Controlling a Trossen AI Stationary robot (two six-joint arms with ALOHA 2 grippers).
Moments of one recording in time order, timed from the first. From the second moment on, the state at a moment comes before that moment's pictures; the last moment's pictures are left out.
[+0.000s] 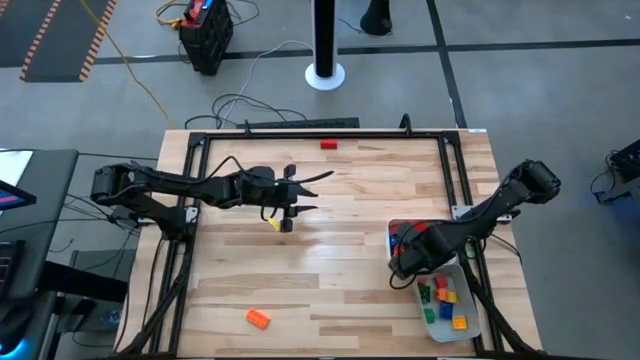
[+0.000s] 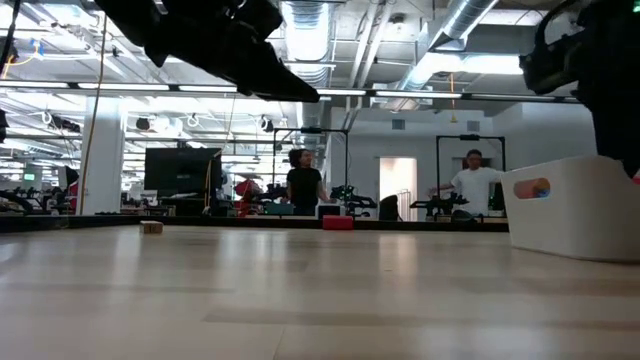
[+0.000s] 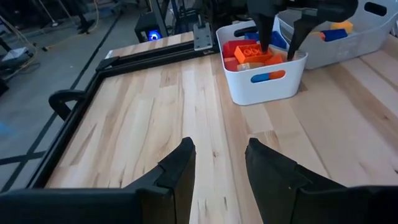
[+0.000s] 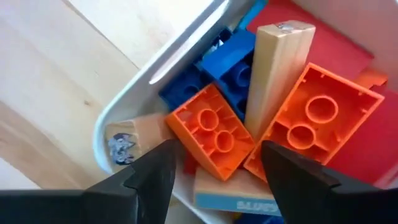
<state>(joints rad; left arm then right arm) 0.13 1.38 0.78 0.29 0.04 0.27 0.51 1.43 0.93 -1.05 0.19 1.35</state>
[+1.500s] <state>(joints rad) 0.13 1.38 0.78 0.27 -0.05 0.35 0.43 1.43 0.91 -1.03 0.11 0.66</state>
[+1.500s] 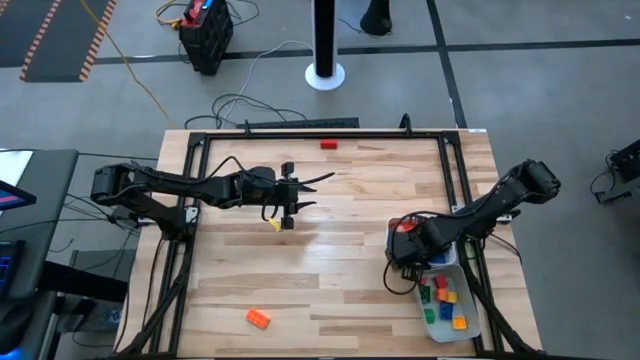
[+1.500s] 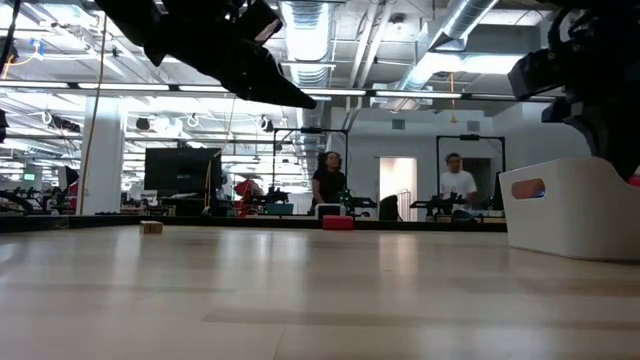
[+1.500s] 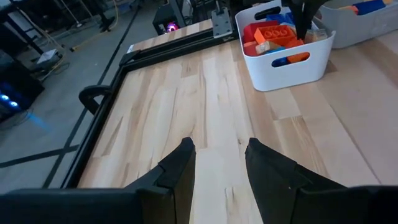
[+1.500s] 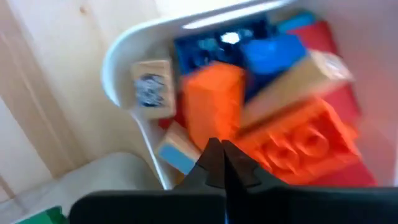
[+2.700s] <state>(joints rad) 0.13 1.38 0.78 0.27 -0.06 0.36 0.47 1.45 0.93 -0.99 0.18 0.59</state>
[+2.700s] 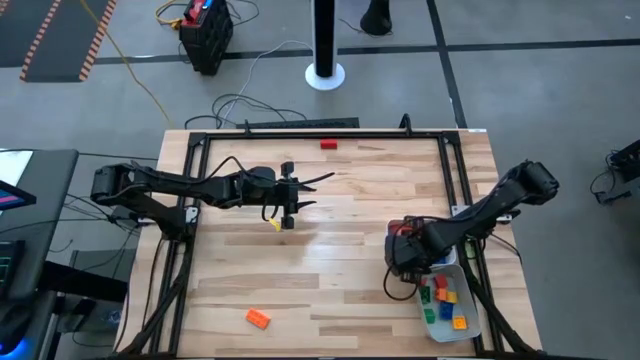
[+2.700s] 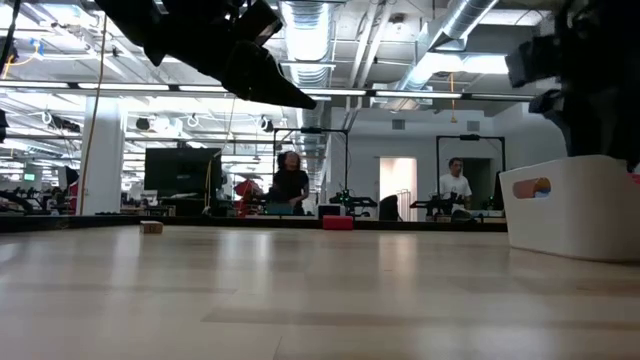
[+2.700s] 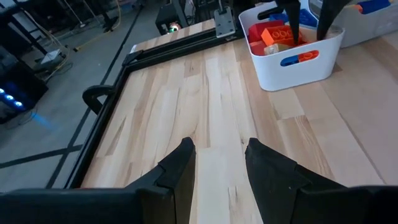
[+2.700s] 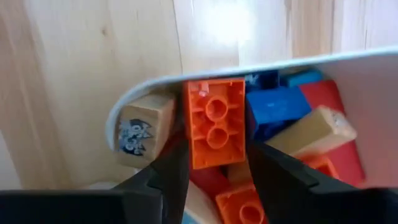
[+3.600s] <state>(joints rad) 0.13 1.38 0.78 0.23 -0.07 0.35 0.35 1.55 0.91 -0.91 0.11 0.32</state>
